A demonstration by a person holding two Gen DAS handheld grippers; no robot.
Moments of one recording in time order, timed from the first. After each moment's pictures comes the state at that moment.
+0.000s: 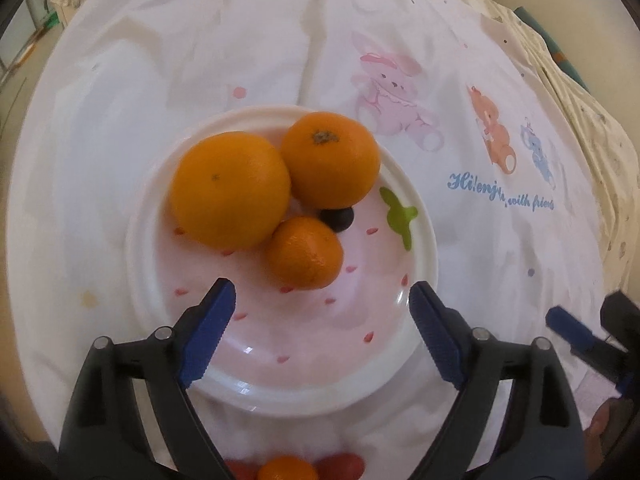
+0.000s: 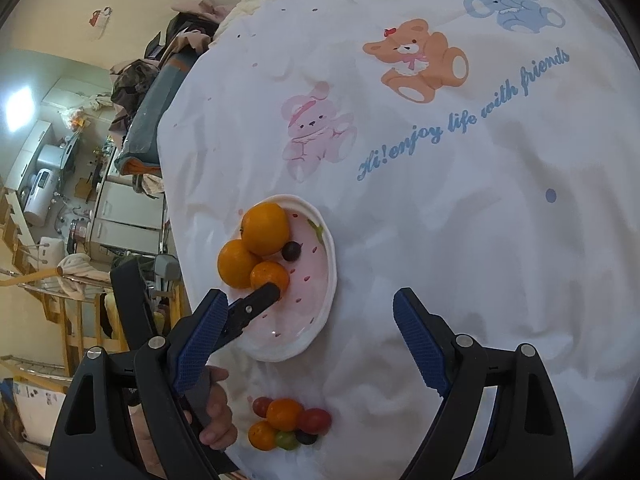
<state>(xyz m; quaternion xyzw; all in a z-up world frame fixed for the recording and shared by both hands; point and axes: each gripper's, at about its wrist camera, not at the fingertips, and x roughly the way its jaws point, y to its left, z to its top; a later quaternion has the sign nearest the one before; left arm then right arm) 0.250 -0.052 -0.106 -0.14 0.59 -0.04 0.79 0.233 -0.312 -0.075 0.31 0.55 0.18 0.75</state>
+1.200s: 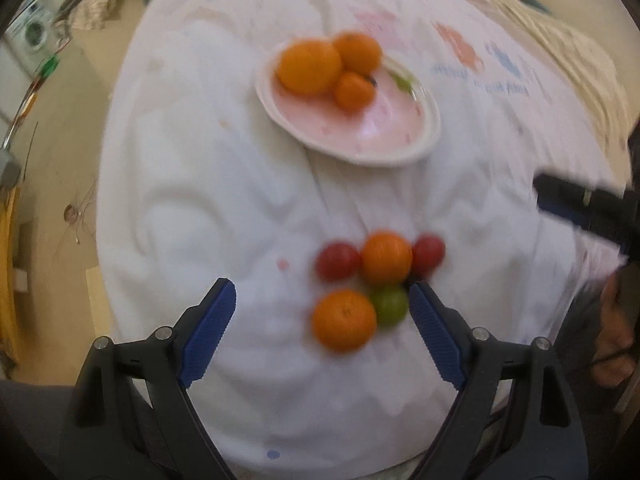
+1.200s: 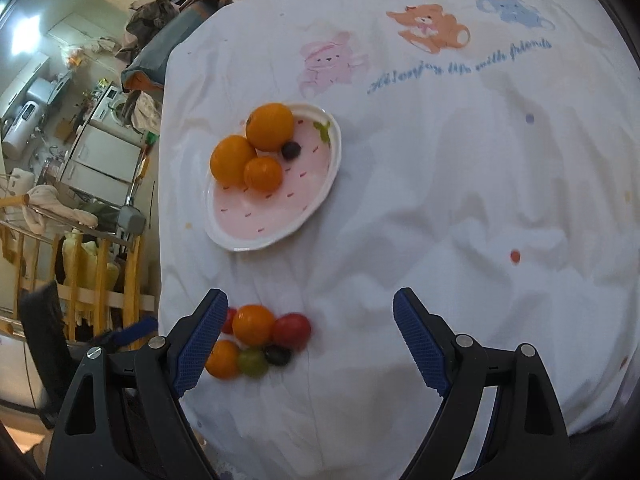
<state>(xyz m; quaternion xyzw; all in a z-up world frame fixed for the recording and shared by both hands) 0.084 -0.020 -0.074 -0.02 0.61 -0.07 0.79 0.131 -0.262 -0.077 0.20 0.57 0.17 0.78</state>
